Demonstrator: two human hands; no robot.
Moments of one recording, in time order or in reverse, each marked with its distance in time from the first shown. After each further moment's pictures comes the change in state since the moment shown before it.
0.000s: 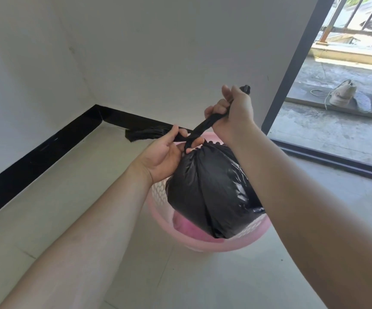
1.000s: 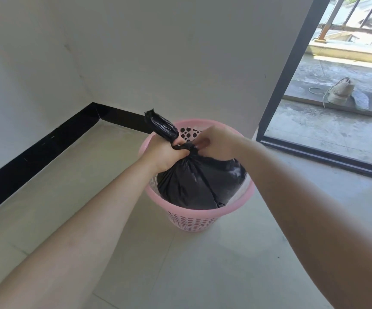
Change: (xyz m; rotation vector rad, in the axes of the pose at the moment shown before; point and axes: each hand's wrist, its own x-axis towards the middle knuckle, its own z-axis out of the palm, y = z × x) left_hand 0.003 -0.004 -0.003 1.328 0.368 0.409; right_hand -0.004 0.005 -0.043 -2.224 -0.447 -0.148
